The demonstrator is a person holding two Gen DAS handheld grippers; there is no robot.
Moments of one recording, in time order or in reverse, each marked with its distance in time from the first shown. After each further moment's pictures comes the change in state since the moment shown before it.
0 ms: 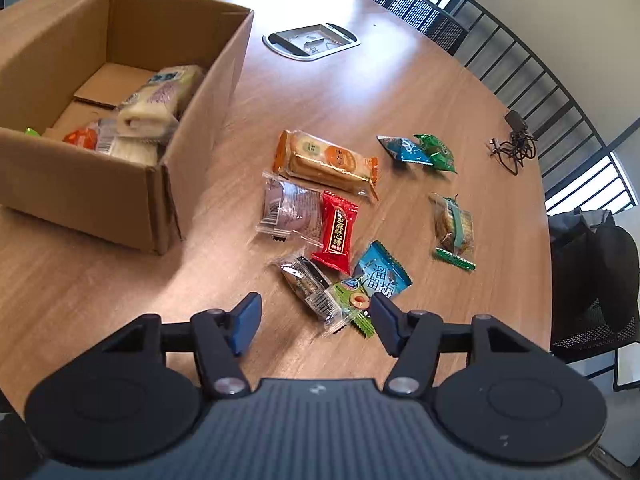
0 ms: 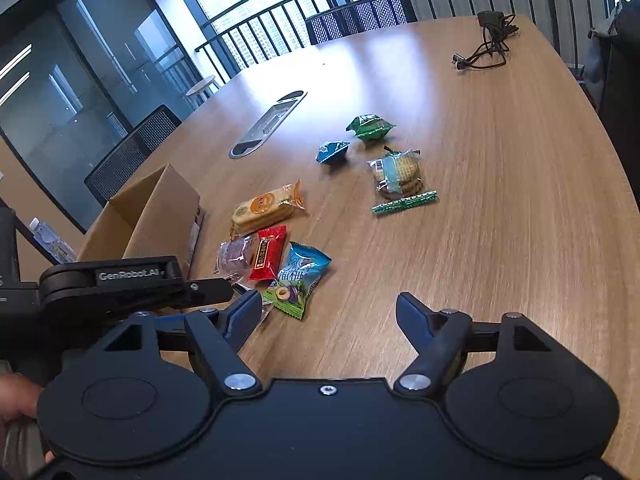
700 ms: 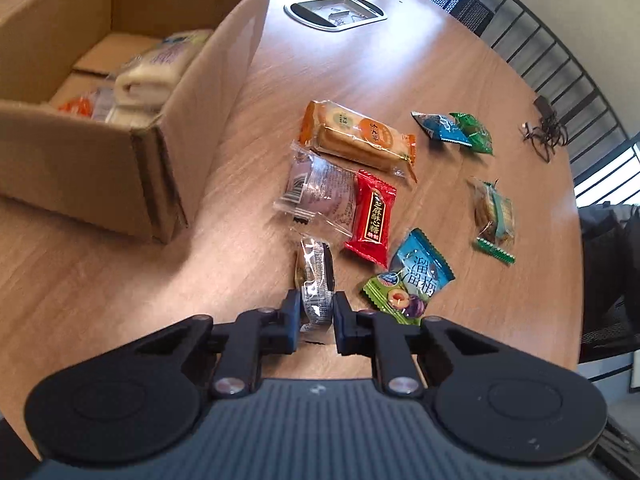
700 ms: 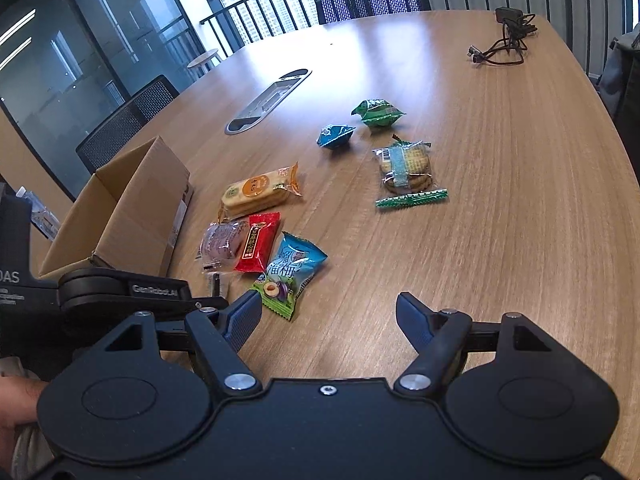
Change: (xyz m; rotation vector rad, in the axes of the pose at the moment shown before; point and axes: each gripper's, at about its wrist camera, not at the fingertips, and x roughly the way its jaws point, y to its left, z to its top) left arm 0.029 0.014 0.003 -0.026 0.066 0.042; right arm 0.025 0.006 0.007 -0.074 0.060 -0.029
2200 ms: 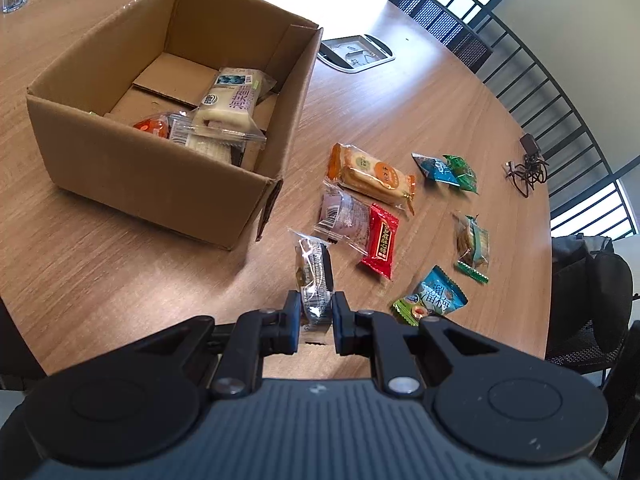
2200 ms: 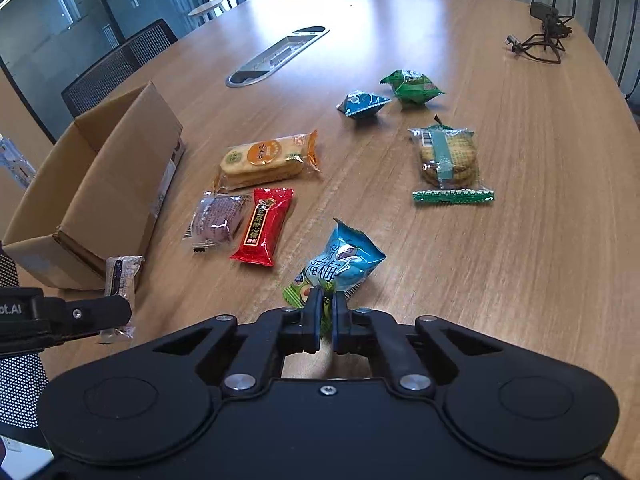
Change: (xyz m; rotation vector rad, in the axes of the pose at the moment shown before) left arm -0.061 0.033 0.001 -0.050 -0.056 -0.051; right arm 0.043 0.035 0.016 -0.112 0.117 -0.069
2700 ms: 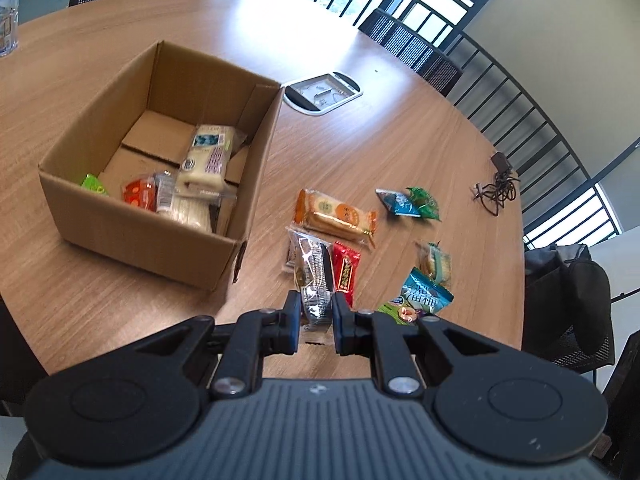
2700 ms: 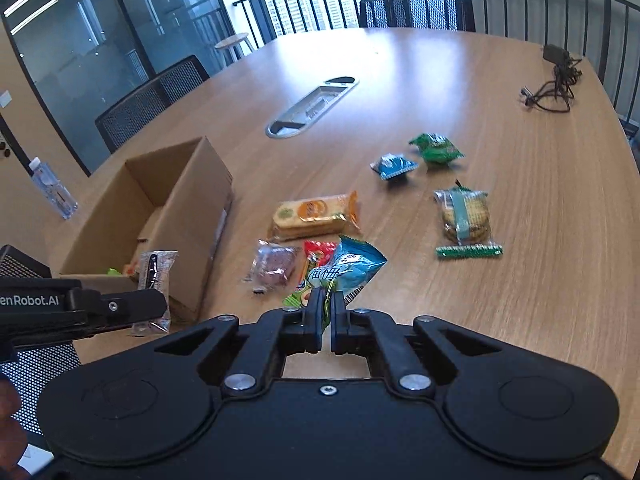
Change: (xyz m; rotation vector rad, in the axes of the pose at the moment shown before) left arm -0.043 -0.019 0.015 0.048 -0.083 -0.048; right arm -0.052 0.021 0.020 -0.026 -0.107 0.066
